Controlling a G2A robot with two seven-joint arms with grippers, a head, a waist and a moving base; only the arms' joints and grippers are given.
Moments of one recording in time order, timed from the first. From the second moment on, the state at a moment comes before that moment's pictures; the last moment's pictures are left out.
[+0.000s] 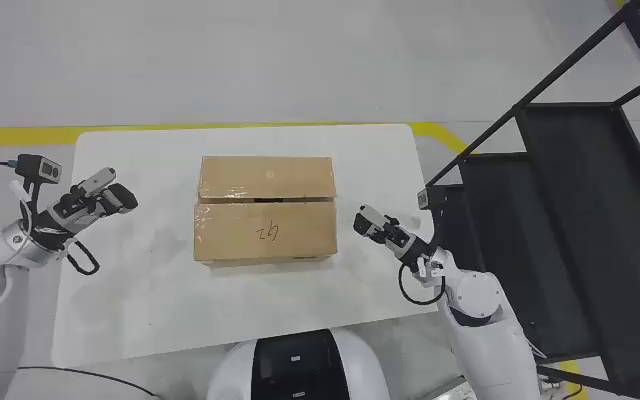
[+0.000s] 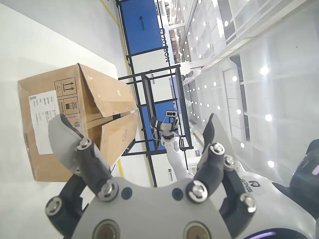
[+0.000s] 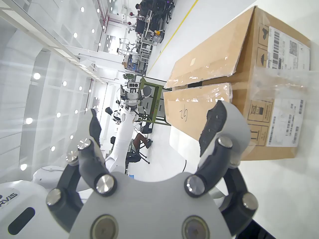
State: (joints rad) left arm 1.32 -0.87 -1.68 -1.48 -0.54 -0.27 -1.05; right arm -1.68 -1.32 1.56 -1.87 0.09 -0.31 0.69
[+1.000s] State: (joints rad) left arm 1.28 -0.87 -1.60 -1.47 -0.49 -0.31 -1.10; right arm -1.48 -1.29 1.51 -1.70 0.01 -0.23 0.89
